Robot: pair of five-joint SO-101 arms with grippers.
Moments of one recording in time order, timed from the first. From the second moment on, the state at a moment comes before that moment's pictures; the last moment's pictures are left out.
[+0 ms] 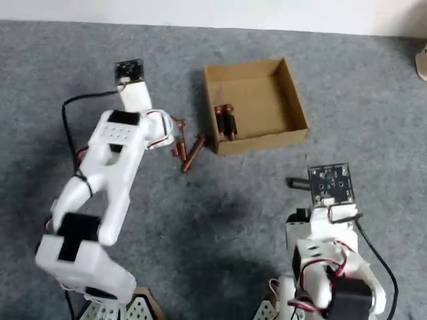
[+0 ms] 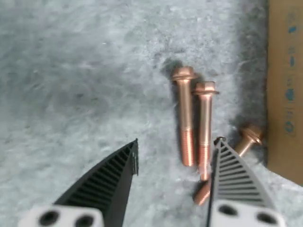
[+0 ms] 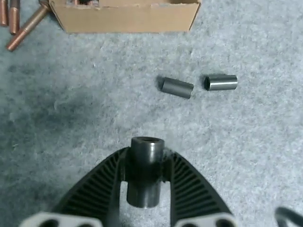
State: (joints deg) left arm 1.8 7.5 17.0 48.7 21.8; right arm 2.5 -87.6 51.8 91.6 15.6
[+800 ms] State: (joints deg) left arm 0.1 30.7 -2.2 48.7 25.6; right arm 2.5 -98.6 52.3 93.0 19.2
